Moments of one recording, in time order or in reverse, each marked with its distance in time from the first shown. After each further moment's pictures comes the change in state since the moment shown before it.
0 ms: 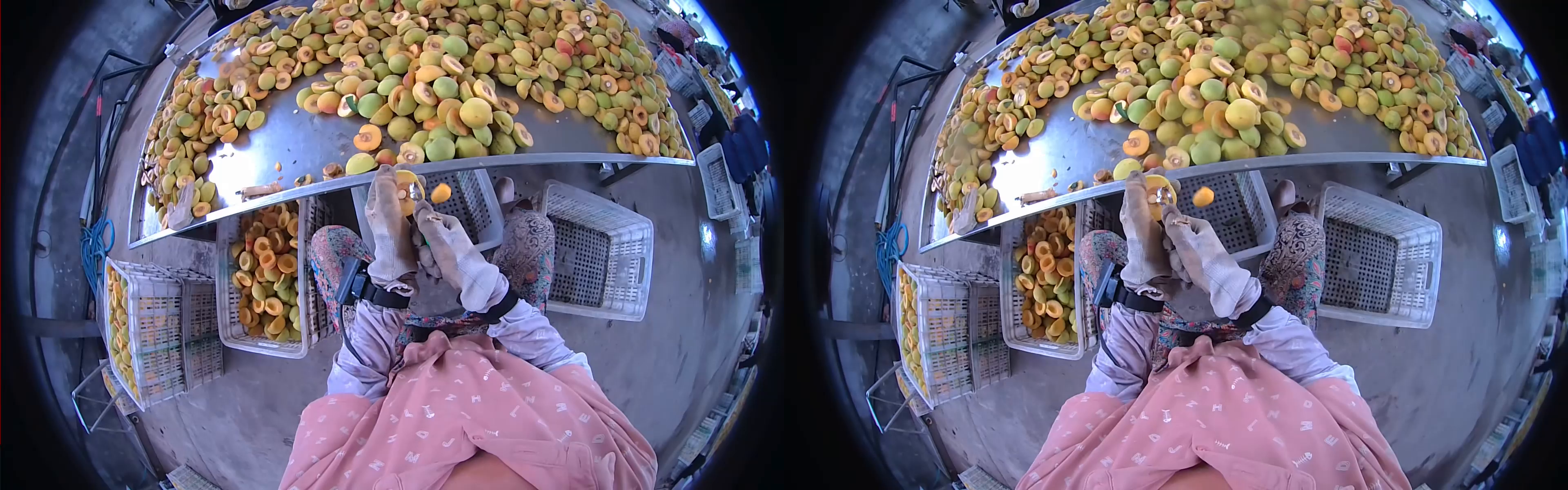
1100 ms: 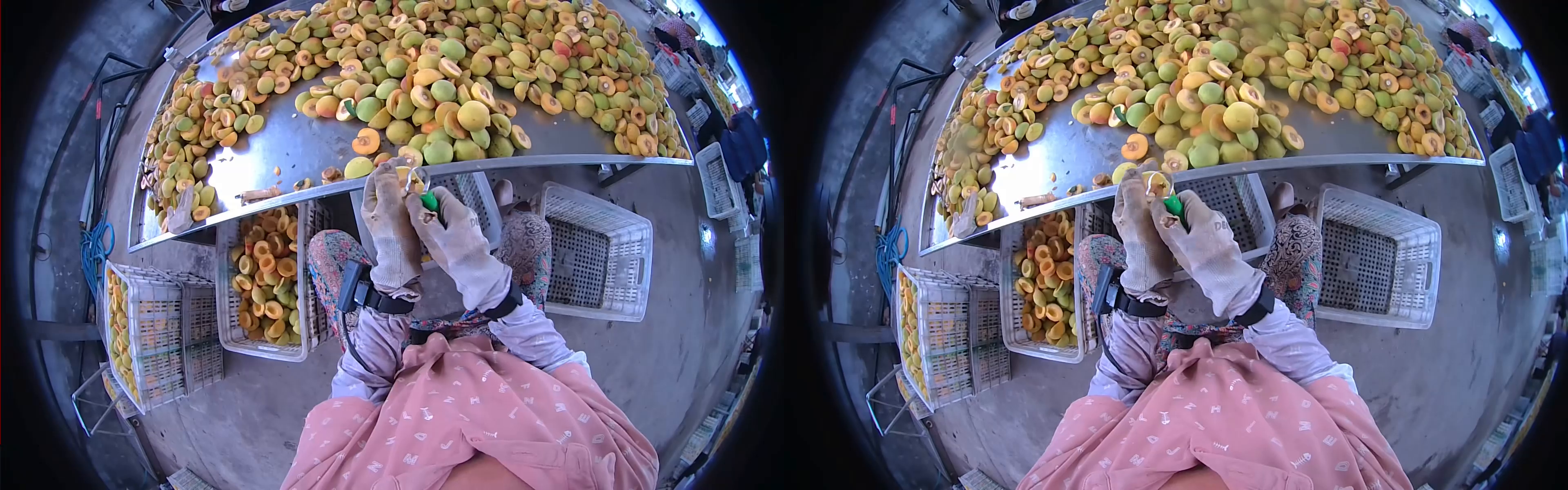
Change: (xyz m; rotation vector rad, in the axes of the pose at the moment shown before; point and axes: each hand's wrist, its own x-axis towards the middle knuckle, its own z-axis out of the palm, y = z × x) left_hand -0.003 0.007 0.012 0.128 0.020 0.298; right_hand 0.011 -0.011 -0.002 -0.611 0.322 -0.549
